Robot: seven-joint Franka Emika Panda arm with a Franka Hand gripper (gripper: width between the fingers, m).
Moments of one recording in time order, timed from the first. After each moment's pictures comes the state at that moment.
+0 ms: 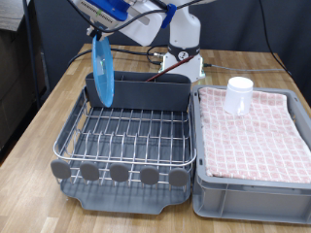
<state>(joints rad) 0.43 -0.09 -0.62 -2.15 -0.82 2.12 0.84</state>
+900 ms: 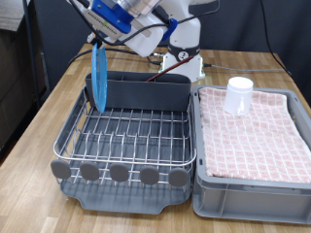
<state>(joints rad) 0.43 -0.05 -0.62 -2.19 -0.93 2.18 0.90</state>
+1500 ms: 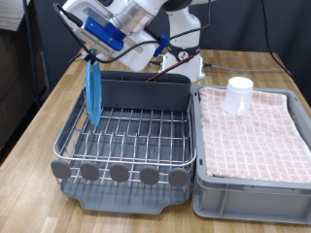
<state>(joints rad) 0.42 0.02 -0.67 -2.22 -0.95 2.30 0.93</state>
